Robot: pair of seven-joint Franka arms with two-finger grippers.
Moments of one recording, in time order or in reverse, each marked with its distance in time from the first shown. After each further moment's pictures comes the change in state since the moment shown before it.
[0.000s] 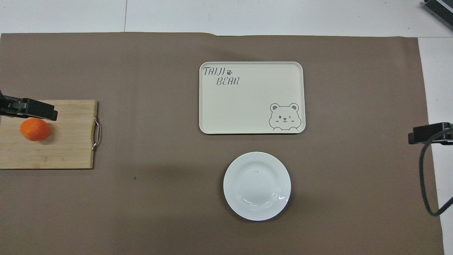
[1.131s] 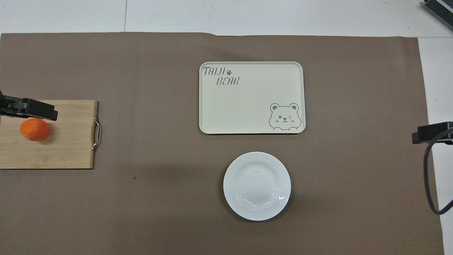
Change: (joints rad) left arm -0.001 0.000 0.000 0.000 0.000 0.000 0.000; right arm -0.003 0.000 -0.012 0.000 0.000 0.000 0.000
